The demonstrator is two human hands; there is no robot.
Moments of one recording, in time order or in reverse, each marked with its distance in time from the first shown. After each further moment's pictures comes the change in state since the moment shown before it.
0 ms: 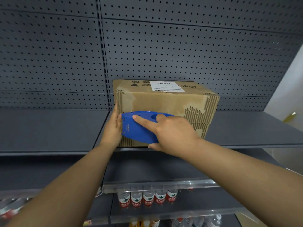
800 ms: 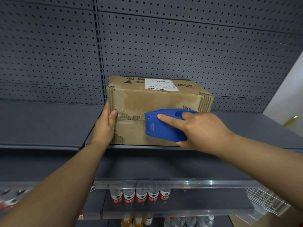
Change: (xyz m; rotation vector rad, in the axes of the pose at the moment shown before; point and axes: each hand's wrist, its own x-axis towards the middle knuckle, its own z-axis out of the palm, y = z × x) left_hand -0.005 0.006 0.010 0.214 0.160 0.023; right_hand -0.046 0.074 -0.004 -0.095 -0.120 -0.007
